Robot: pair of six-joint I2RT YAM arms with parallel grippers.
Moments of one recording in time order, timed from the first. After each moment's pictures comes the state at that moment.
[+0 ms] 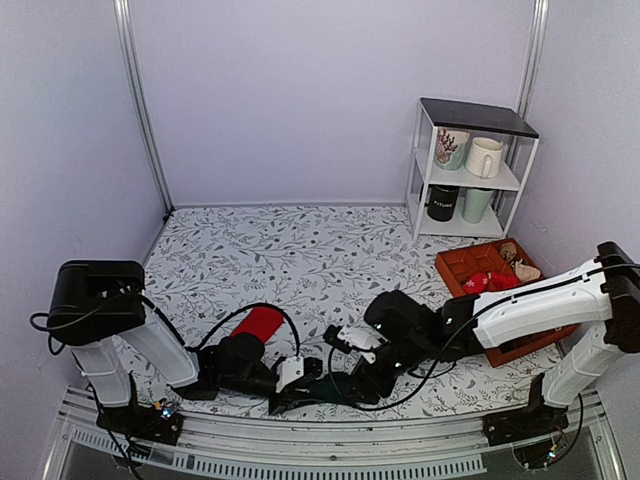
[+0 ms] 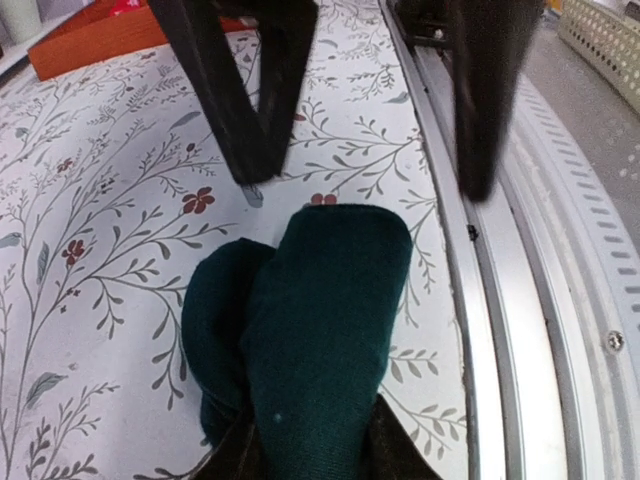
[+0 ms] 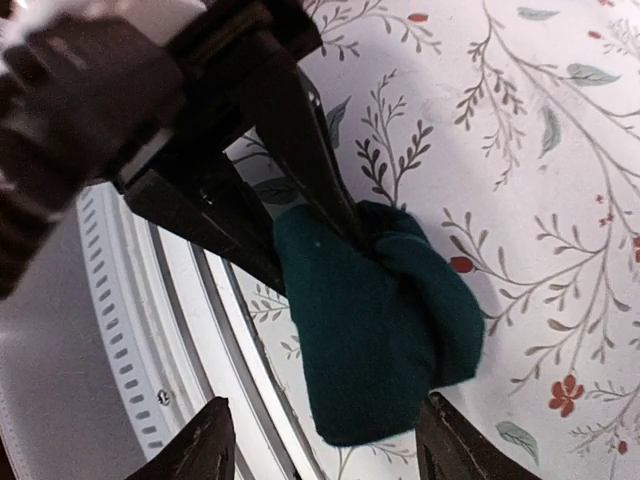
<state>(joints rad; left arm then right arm) -1.20 1.82 0.37 0.96 0.26 0.13 1.21 1.57 0.86 -0.23 -0.25 0.26</state>
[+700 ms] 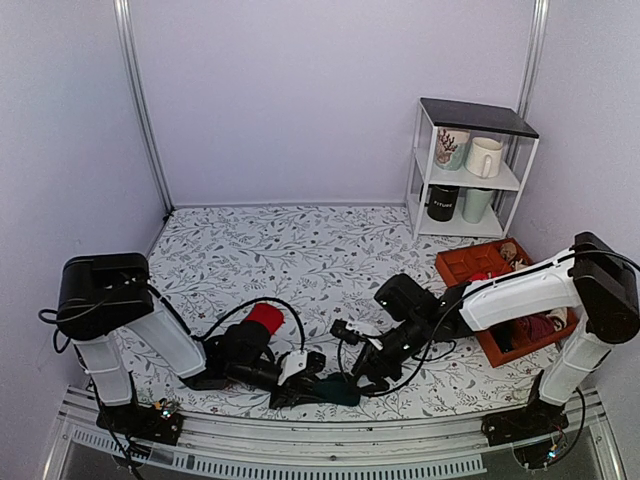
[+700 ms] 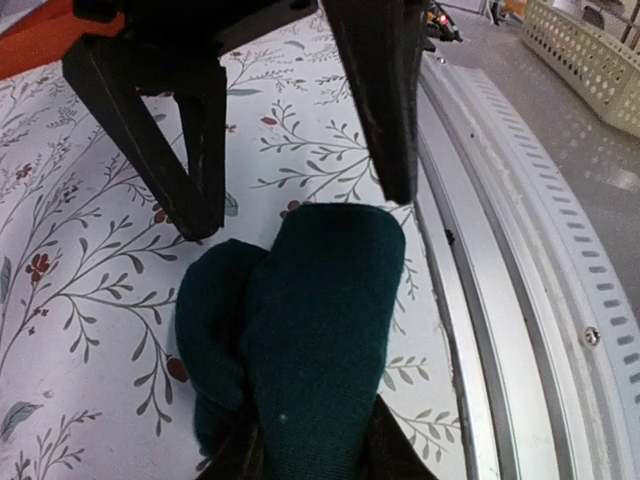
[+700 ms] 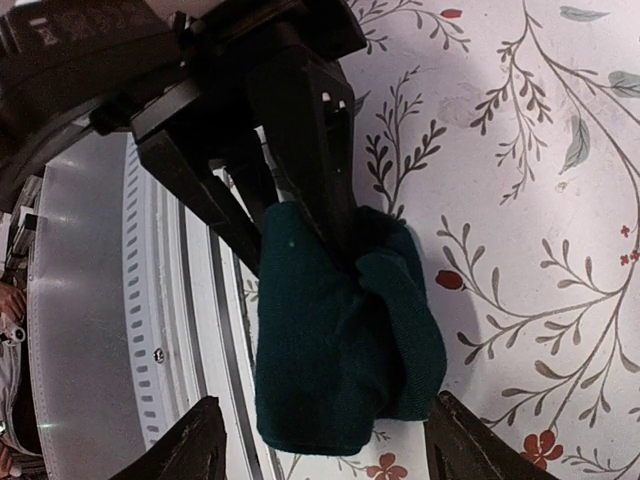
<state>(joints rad) -1.11 1.85 0.43 0.90 0.48 0.16 1.00 1.65 0.83 -0.17 -0.63 0.01</state>
